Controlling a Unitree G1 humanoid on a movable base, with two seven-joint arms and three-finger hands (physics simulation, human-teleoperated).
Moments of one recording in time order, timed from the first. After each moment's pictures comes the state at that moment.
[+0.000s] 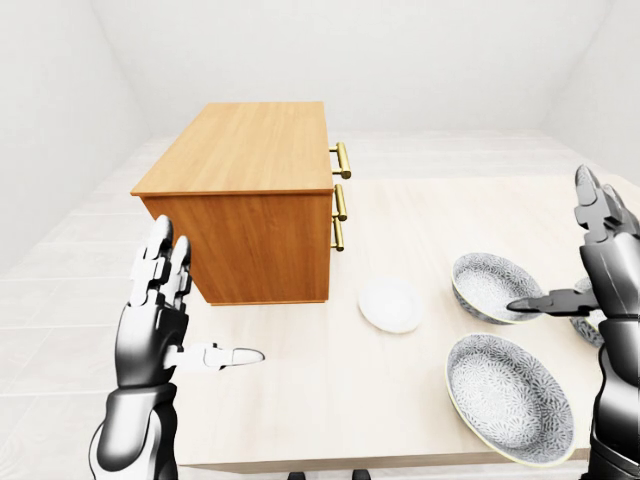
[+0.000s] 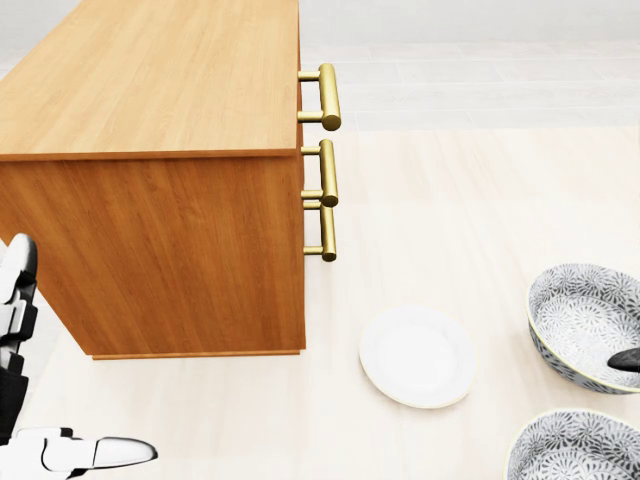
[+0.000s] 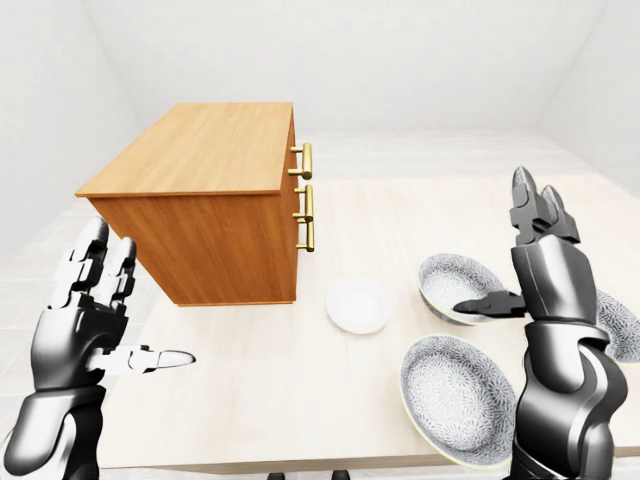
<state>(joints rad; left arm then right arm) 0.22 -0.01 0.26 -0.67 -0.06 0.09 -0.27 -0.03 -0.34 -0.52 -0.48 -0.64 0.07 0.31</state>
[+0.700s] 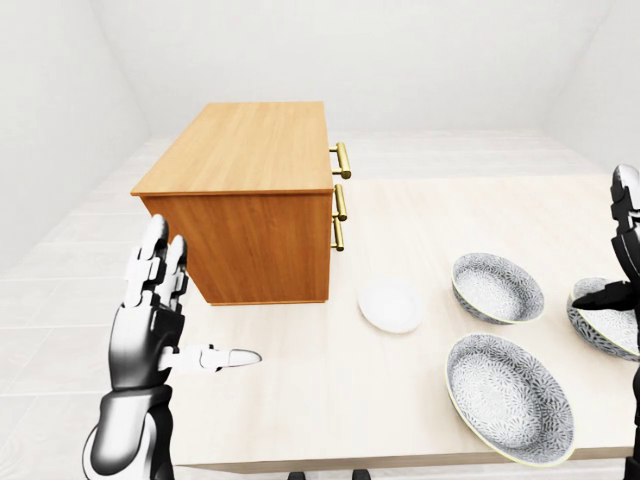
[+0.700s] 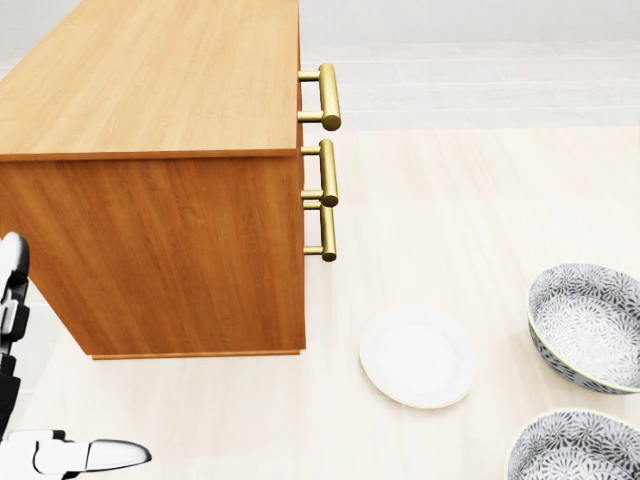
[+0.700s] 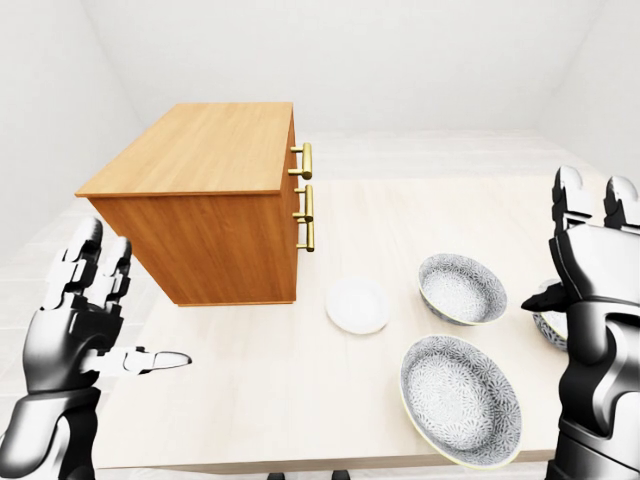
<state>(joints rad) 0.22 -0.01 0.28 -0.68 -0.07 0.09 -0.28 -0.10 -0.55 -0.60 -0.17 -1.00 -0.04 0.21</state>
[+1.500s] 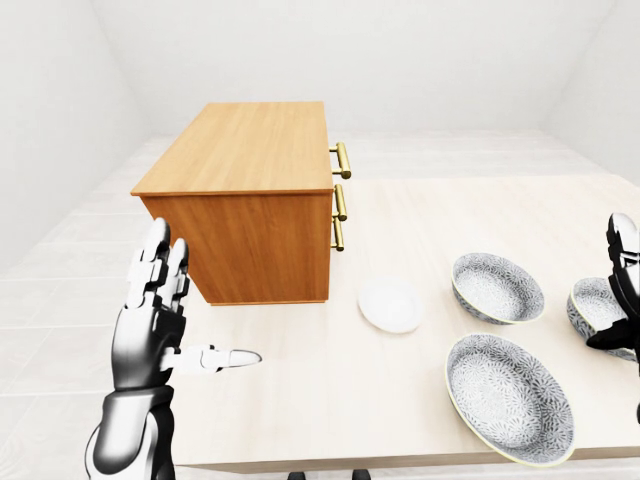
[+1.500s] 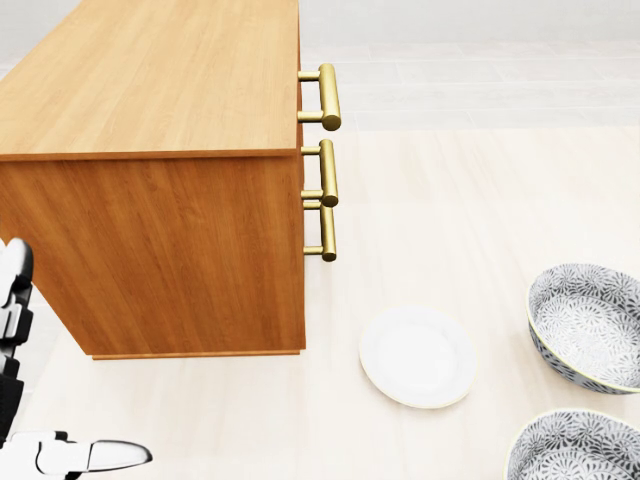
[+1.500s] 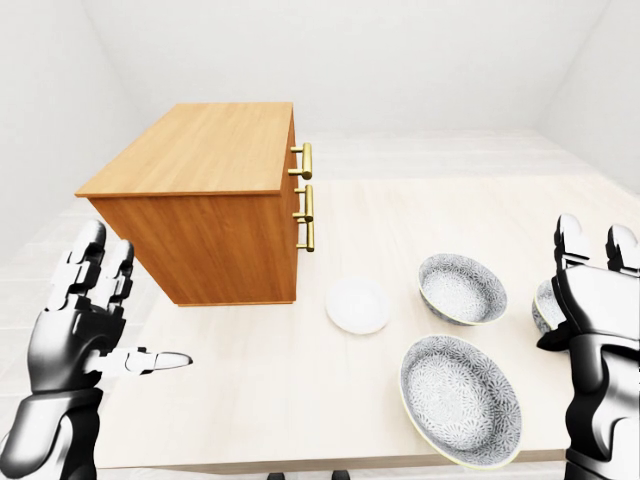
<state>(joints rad) 0.23 -0.02 0.28 -0.67 -0.07 0.09 -0.29 0.01 -0.52 -0.64 -0.06 -1.12 -0.09 0.16</state>
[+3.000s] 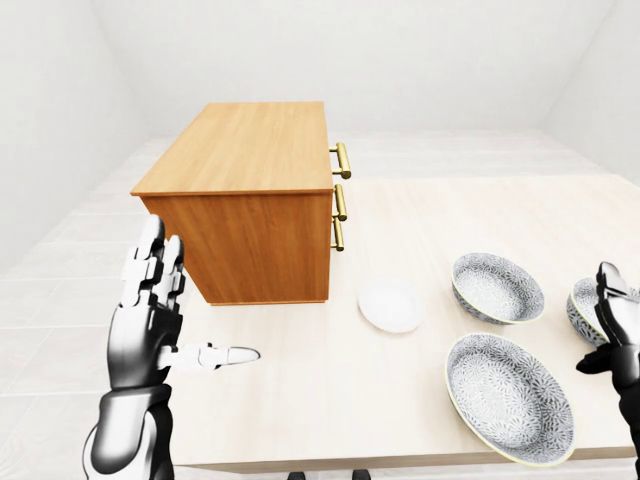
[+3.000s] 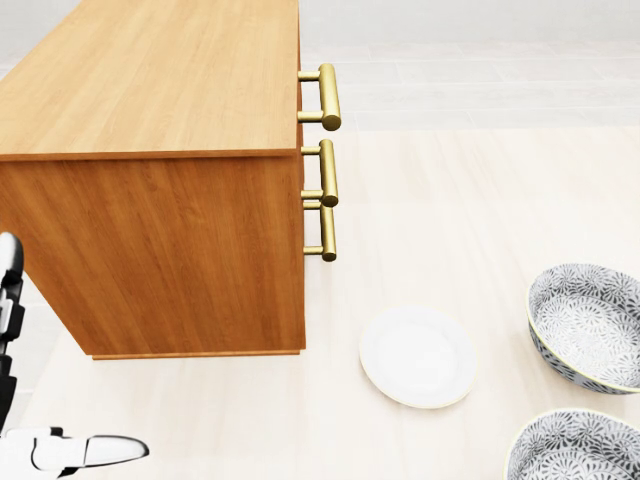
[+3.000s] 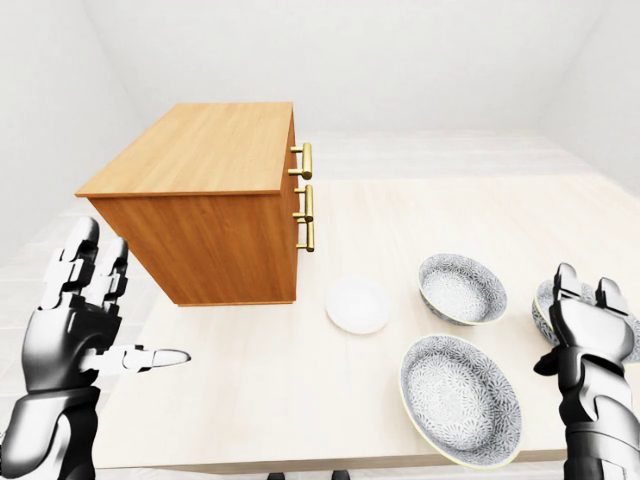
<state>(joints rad) 0.22 -0.01 0.28 -0.68 -0.07 0.09 -0.27 -0.16 -0.72 -0.40 0.75 -0.99 -0.07 -0.22</state>
